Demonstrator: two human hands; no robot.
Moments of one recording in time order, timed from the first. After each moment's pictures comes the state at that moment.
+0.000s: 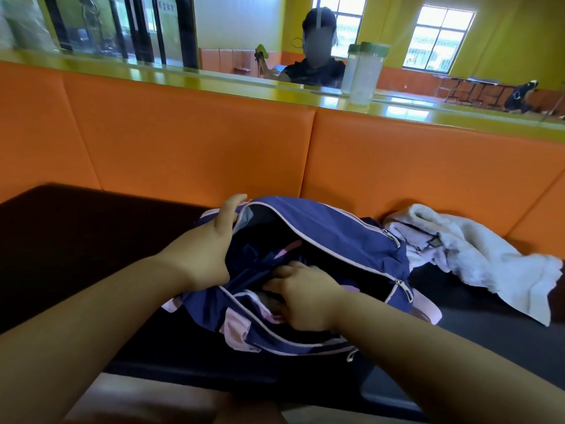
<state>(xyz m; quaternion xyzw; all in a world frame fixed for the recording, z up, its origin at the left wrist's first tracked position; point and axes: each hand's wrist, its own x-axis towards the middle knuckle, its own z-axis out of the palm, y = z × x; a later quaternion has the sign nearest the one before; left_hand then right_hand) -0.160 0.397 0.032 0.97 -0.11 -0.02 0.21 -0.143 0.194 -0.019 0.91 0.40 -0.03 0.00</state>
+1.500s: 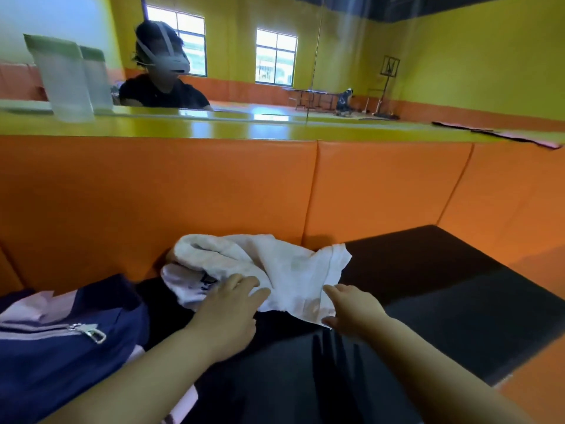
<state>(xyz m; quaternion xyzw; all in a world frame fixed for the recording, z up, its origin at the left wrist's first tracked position) -0.036 -0.054 -0.039 0.90 -0.42 0.11 0.03 -0.098 -0.298 -0.053 0.99 -0.08 -0.06 0.02</state>
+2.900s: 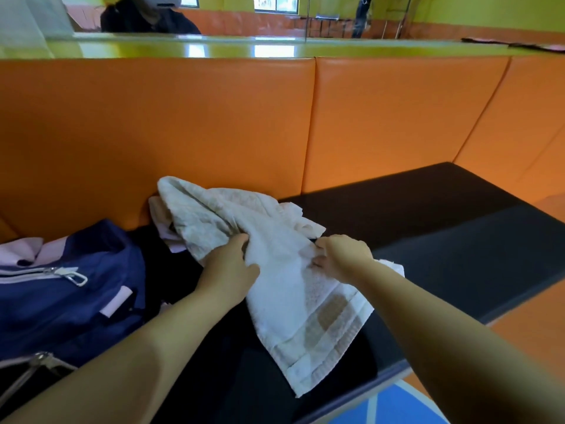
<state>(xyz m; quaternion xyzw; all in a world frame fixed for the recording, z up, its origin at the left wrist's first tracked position) -0.061 -0.079 -0.065 0.91 -0.17 -0.03 0.39 -0.087 -0.297 -0.084 0.99 -0.11 -0.07 -0.05</state>
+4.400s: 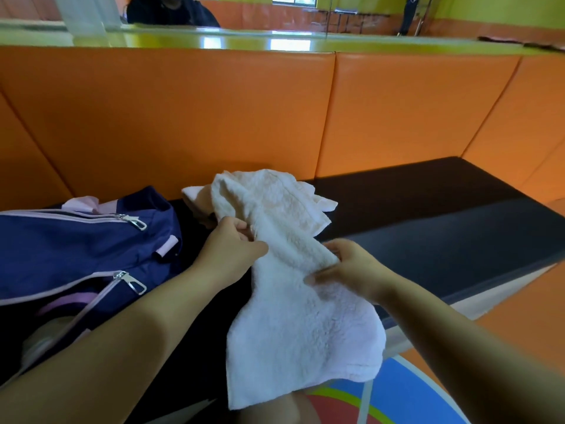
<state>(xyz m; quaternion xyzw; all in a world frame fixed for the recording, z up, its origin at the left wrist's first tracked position) -0.124 -0.026 -0.025 0.84 -0.07 -0.12 0.53 -0.196 -0.229 -0.038 0.84 -0.11 -0.10 -0.53</state>
